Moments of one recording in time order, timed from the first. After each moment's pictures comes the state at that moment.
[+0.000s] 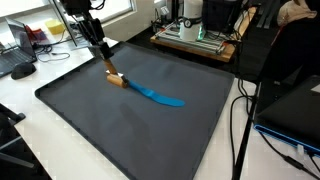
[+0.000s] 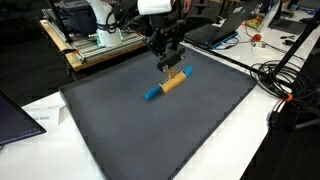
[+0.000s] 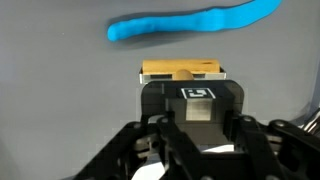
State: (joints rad) arm -0.19 0.37 0.01 -1.71 0.25 2.06 -0.21
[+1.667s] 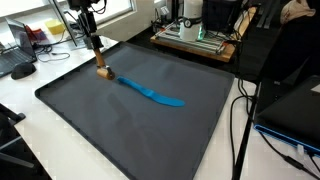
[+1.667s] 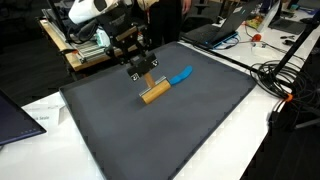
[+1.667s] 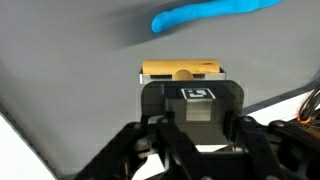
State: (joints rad) arm -0.33 0.25 -0.05 -1.96 0.47 2.28 -0.50
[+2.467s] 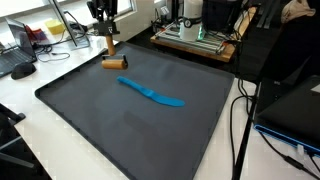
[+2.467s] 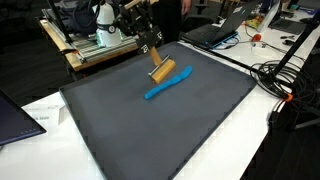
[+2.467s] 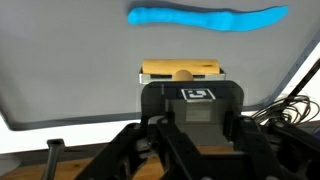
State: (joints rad) arm -0.22 -0.06 -0.06 -2.28 0.56 2.44 -0.81
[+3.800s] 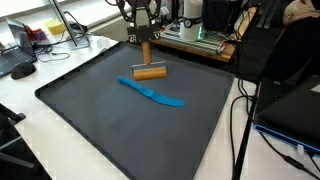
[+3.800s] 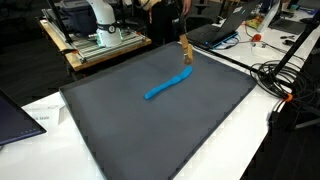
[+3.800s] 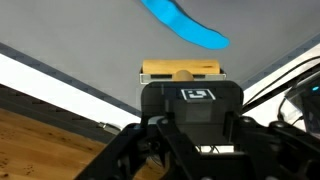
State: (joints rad) arm 0.08 -0.15 -0.02 -2.38 0.46 2.54 -0.99
